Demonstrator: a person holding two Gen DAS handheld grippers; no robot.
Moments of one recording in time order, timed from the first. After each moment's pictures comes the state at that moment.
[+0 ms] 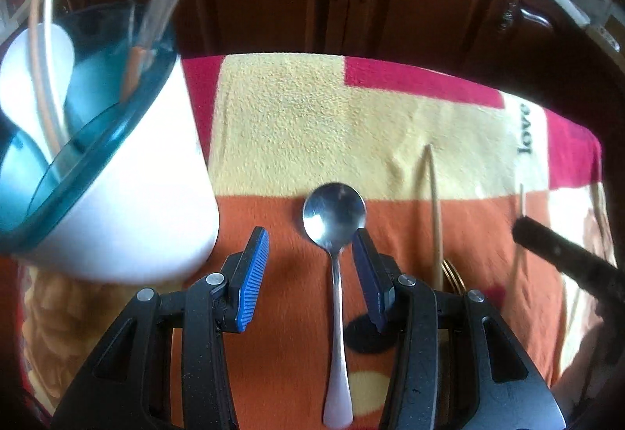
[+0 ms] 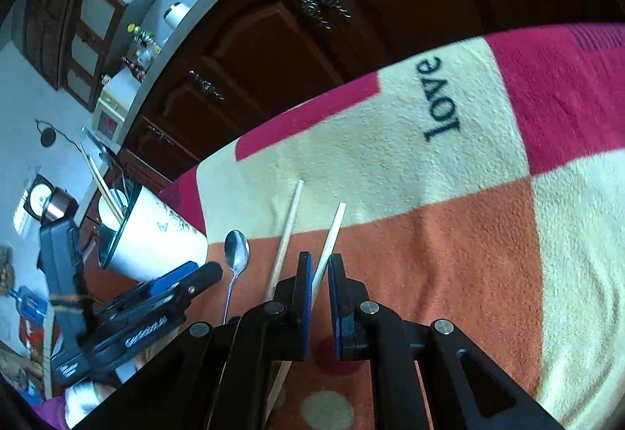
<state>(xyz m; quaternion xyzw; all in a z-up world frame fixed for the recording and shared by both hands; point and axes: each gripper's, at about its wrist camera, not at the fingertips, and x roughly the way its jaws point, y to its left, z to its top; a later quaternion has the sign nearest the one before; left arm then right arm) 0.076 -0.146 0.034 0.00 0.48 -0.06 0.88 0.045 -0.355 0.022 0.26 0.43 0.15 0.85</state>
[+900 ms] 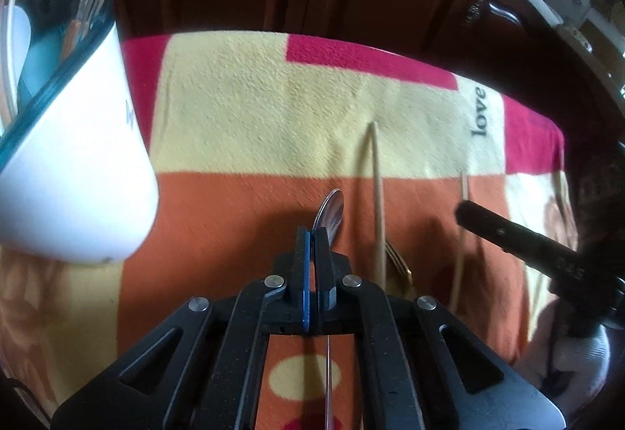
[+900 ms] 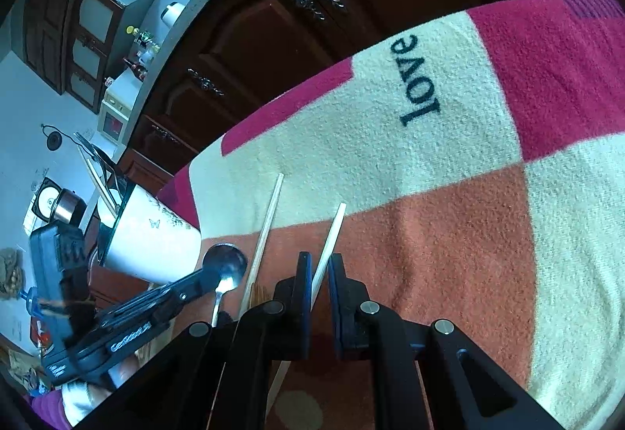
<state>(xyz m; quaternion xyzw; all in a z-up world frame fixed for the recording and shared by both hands) 0.063 -0.154 0.033 -0.04 0.50 -0.14 0.85 0.054 -0.363 0.006 0.26 0.44 0.17 0.84</state>
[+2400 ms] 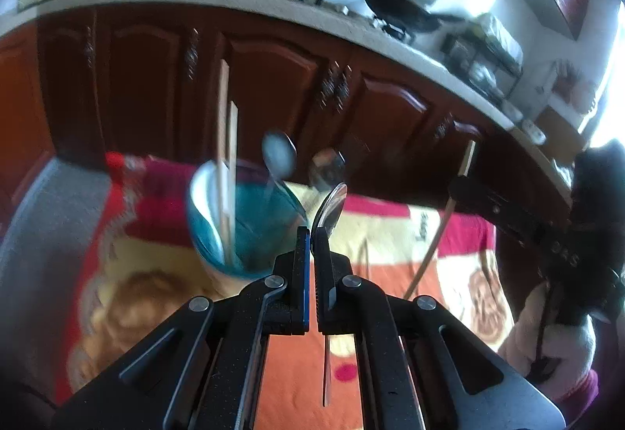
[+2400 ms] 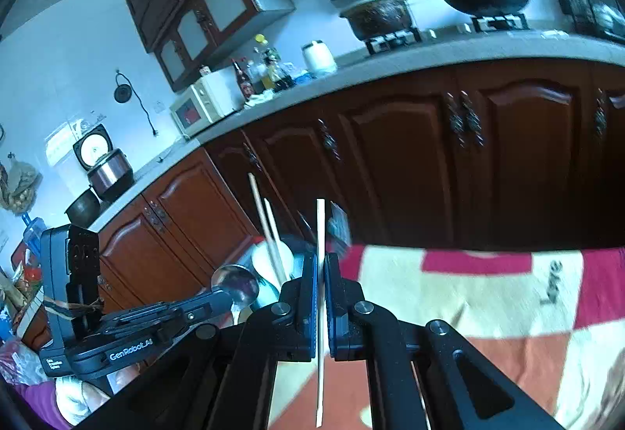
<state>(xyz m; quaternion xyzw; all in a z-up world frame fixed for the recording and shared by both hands) 0.004 -0.007 0.200 -0.12 0.36 -0.16 0.91 0.027 -0.201 0.213 0.13 0.29 0.25 0.92</state>
